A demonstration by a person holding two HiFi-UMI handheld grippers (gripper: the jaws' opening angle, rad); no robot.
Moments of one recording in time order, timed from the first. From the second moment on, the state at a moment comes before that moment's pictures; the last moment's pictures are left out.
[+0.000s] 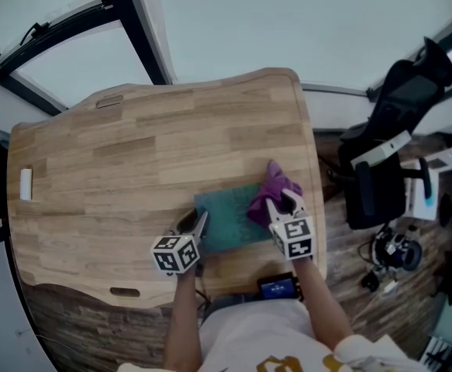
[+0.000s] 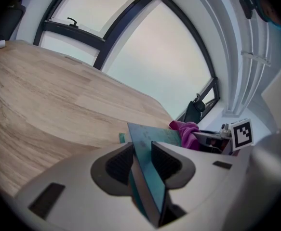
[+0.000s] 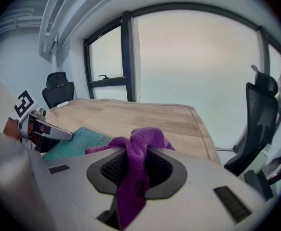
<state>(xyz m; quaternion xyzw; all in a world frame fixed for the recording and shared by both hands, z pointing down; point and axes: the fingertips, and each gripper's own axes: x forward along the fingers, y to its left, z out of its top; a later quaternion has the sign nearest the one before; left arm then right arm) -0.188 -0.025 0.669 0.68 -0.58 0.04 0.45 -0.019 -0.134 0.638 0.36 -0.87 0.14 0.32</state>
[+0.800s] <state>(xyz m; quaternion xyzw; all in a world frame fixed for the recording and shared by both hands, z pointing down) -0.188 -0.026 0.671 0.68 -0.57 0.05 0.45 -0.021 -0.139 0.653 0.34 -0.85 0.19 0.36</state>
